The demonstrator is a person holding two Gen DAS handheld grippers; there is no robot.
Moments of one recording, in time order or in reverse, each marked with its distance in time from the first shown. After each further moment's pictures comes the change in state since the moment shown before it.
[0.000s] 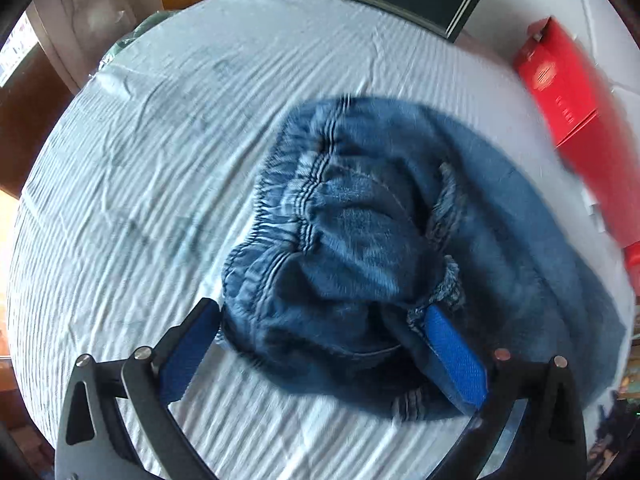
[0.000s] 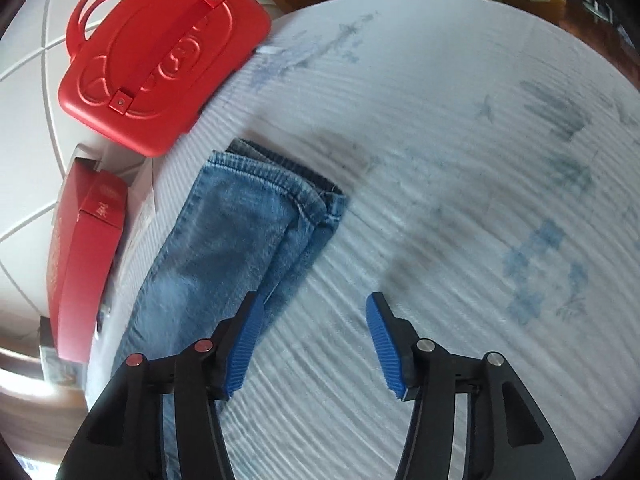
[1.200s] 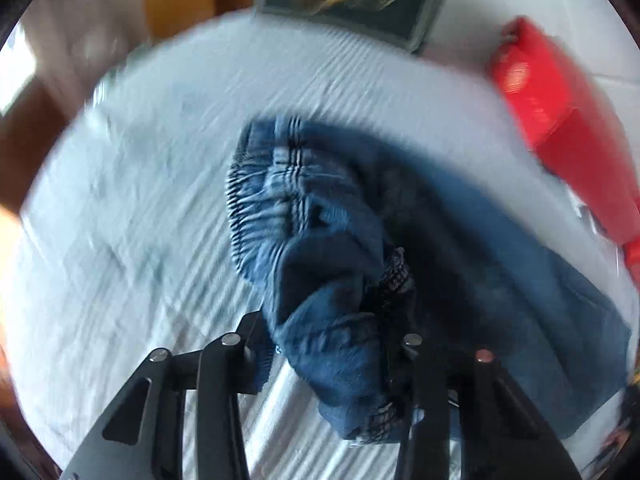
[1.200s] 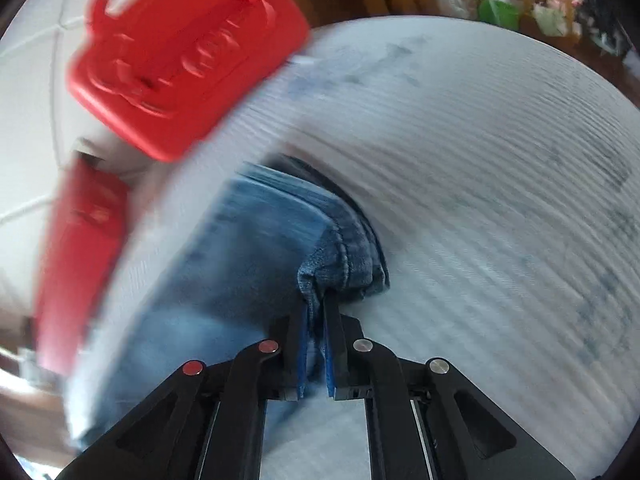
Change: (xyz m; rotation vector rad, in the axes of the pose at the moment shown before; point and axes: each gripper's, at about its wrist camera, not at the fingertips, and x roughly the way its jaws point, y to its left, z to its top) left arm -0.044 -0.041 -0.015 0.040 -0.153 0.001; right arm 0.007 0.054 0.004 -0.086 -0.110 0.036
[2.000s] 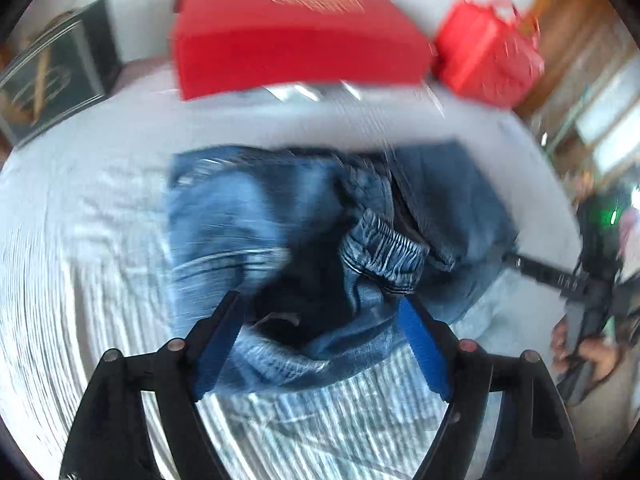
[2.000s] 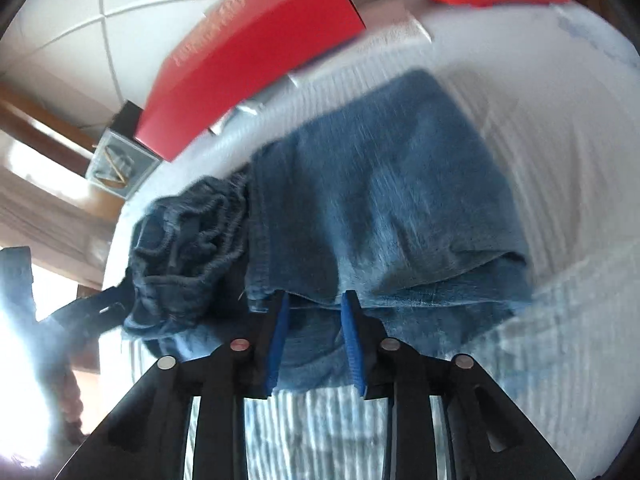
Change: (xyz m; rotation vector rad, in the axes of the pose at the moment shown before) left arm -0.060 -0.196 -0.063 0.448 0.086 -0.360; right arm -0.021 0.151 -0.142 -0.459 0.387 0.272
